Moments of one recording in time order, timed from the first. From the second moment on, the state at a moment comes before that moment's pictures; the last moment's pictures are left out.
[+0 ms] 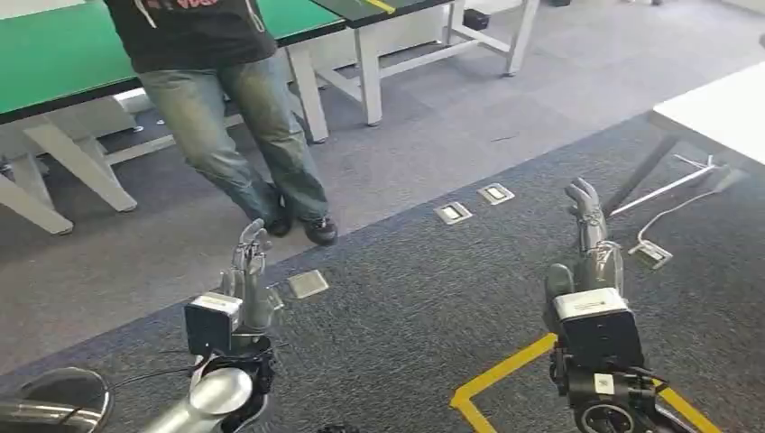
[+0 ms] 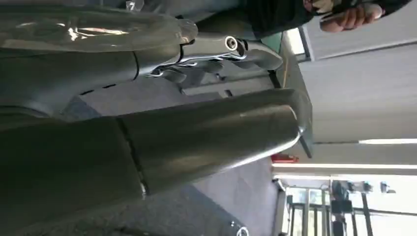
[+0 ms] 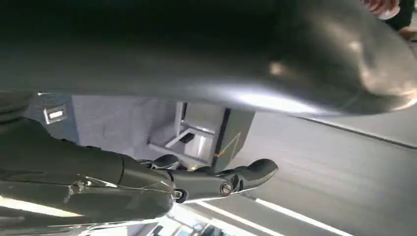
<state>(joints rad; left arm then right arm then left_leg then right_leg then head) -0.17 0.07 -0.71 -1.52 0.13 0.66 -0.52 -0.17 -0.24 0.65 -1.89 0.45 -0.65 0.01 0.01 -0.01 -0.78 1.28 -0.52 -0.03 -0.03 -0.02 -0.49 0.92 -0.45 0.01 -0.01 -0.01</state>
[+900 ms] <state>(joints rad) -0.18 0.06 -0.71 -1.51 0.13 0.64 -0.53 -0.17 -0.24 0.63 -1.88 0.43 -0.64 -0.04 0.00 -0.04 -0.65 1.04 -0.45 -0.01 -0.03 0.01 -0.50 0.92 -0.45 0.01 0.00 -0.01</state>
